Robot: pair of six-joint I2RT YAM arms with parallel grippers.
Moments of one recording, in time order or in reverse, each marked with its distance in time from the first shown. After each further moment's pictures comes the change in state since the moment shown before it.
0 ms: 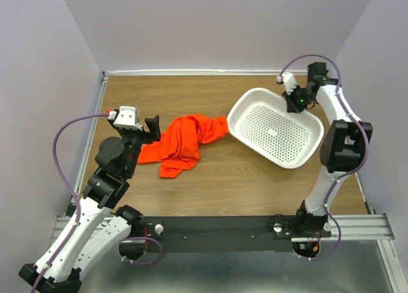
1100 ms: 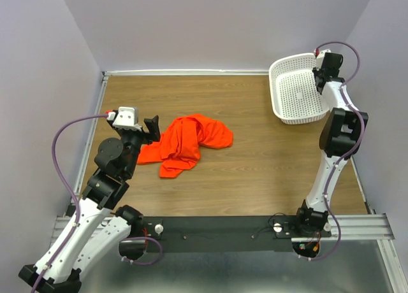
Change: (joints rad) left arm 0.000 -0.004 -0.004 0.000 -0.003 0.000; right arm -0.153 0.265 0.220 0.560 0.669 0.472
